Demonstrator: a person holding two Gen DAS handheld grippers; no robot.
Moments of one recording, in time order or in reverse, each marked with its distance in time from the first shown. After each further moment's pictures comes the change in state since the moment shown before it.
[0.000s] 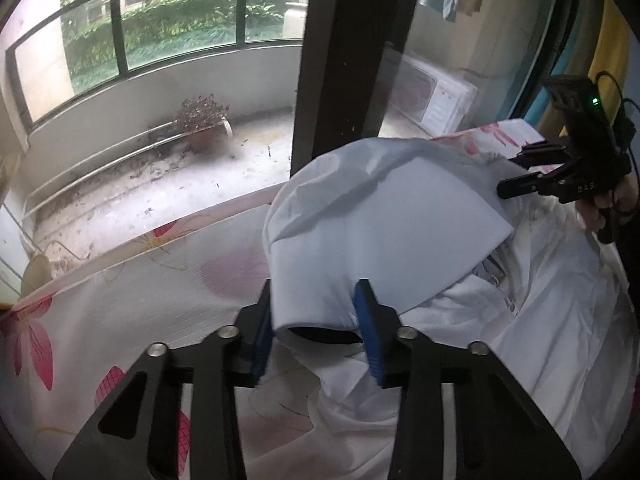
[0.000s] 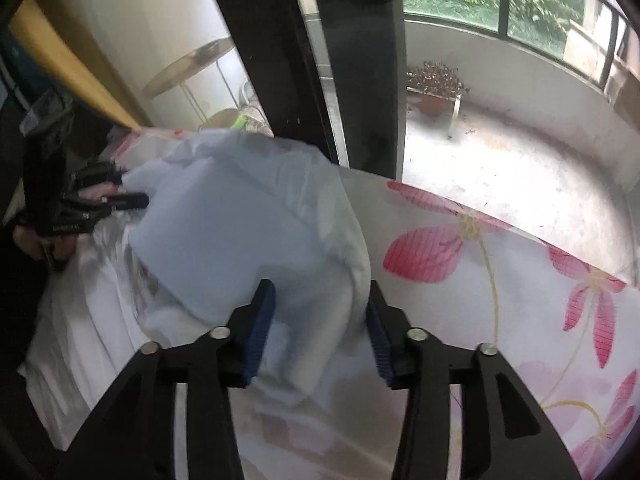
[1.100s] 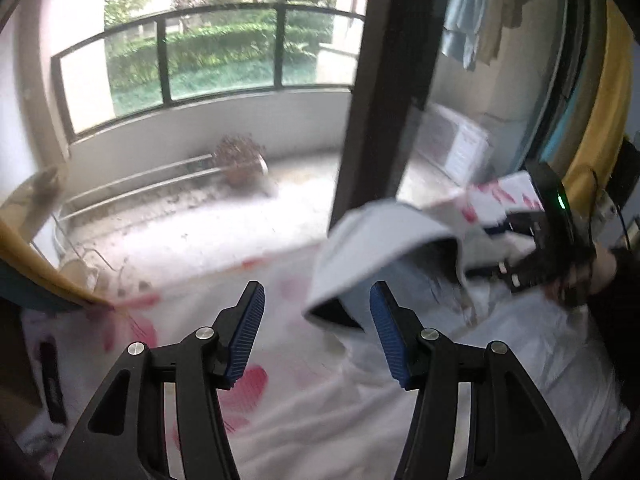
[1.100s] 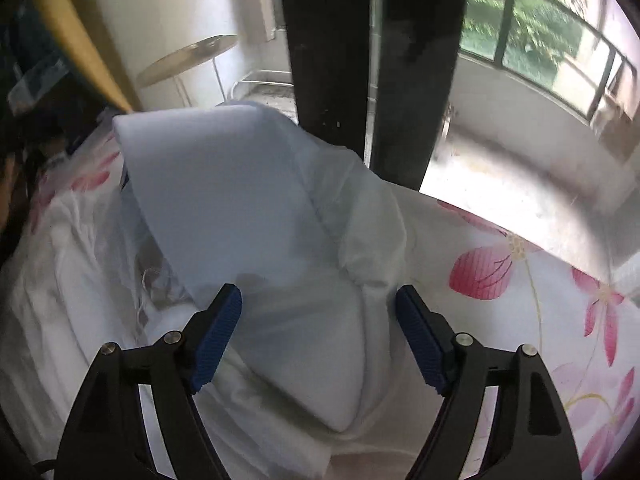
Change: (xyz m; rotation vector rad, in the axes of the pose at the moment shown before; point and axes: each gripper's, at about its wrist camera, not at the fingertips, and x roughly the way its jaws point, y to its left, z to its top) left arm -0.097 -0.001 0.013 -0.057 -0.154 0.113; right arm 0.012 0.057 -0.007 -0.104 -0.043 -0.145
